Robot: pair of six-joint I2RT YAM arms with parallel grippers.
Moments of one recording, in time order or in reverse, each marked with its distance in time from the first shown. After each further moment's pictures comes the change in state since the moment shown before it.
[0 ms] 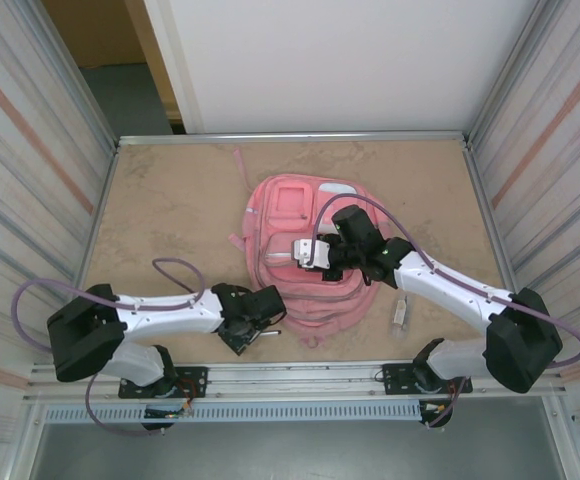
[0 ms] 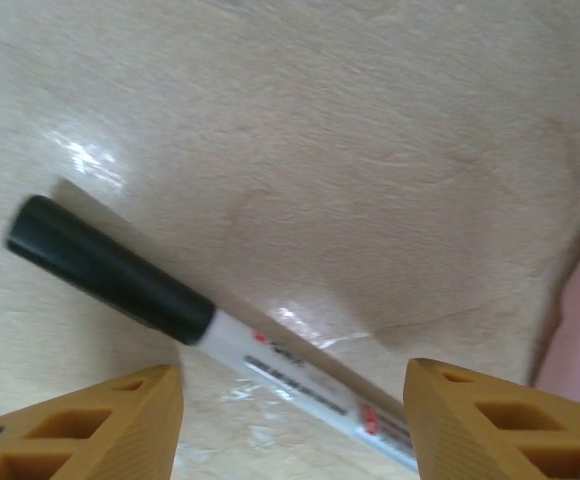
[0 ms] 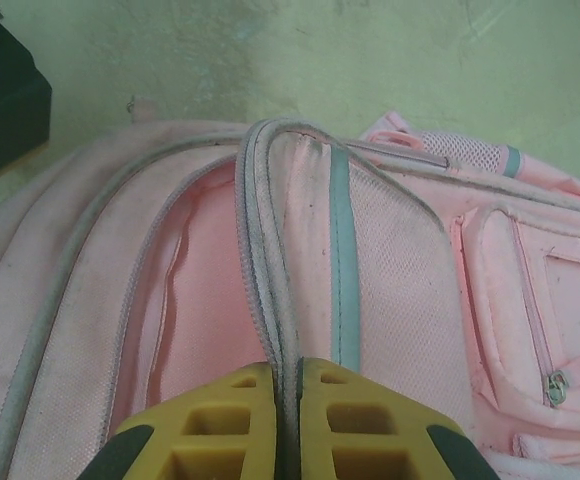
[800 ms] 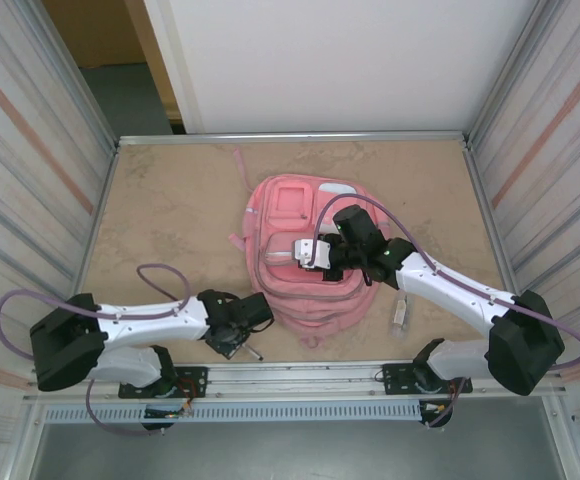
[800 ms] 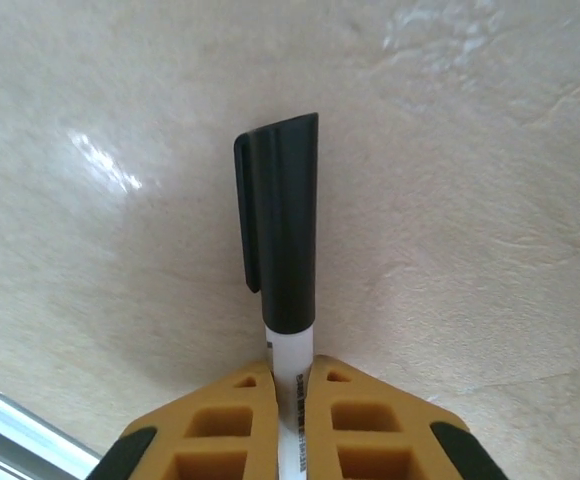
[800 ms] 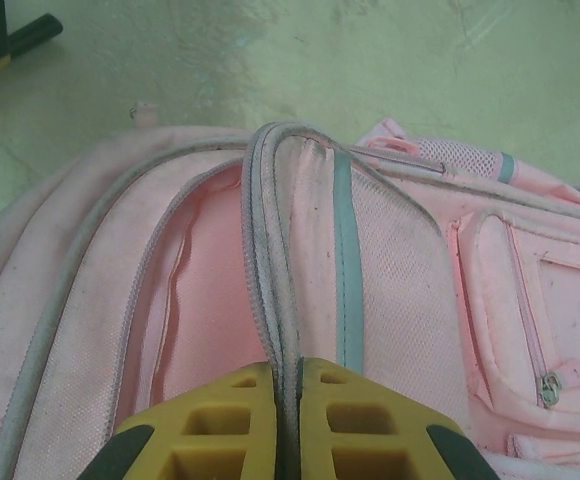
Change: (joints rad) left arm 0.000 -0.129 -0.092 -0.073 -0.037 -0.031; right arm 0.000 -0.014 -0.002 0.000 -0.004 0.000
